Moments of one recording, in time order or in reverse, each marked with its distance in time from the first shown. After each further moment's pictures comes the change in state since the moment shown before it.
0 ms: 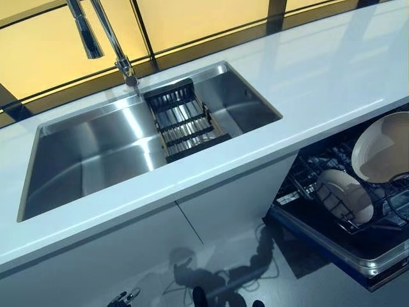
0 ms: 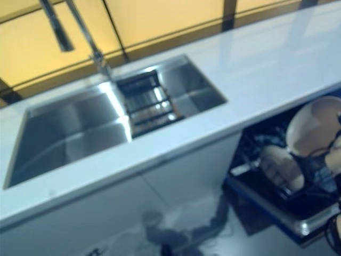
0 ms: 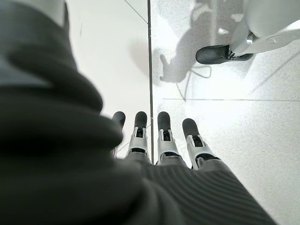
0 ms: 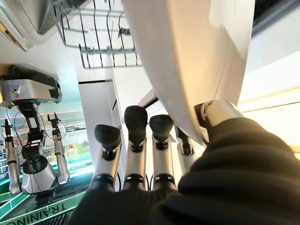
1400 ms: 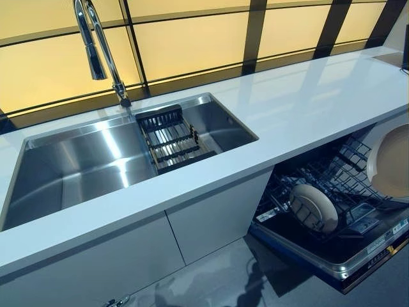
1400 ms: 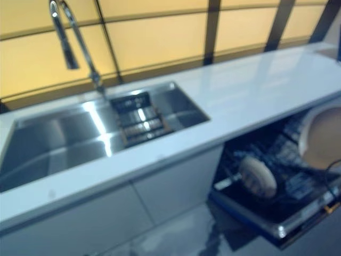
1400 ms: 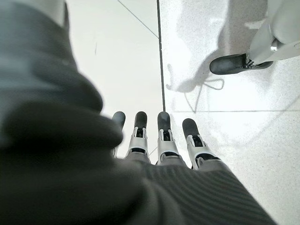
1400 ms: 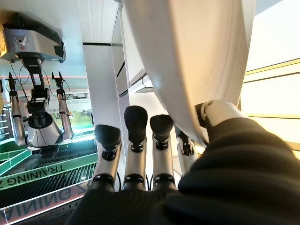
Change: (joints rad) left arm -0.002 0.048 0.039 0.065 0.053 0.001 0.000; right arm 0.147 -0.120 -0.056 0.000 -0.043 -0.157 0.074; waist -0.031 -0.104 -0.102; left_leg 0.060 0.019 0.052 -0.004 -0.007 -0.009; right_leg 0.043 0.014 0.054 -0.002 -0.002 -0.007
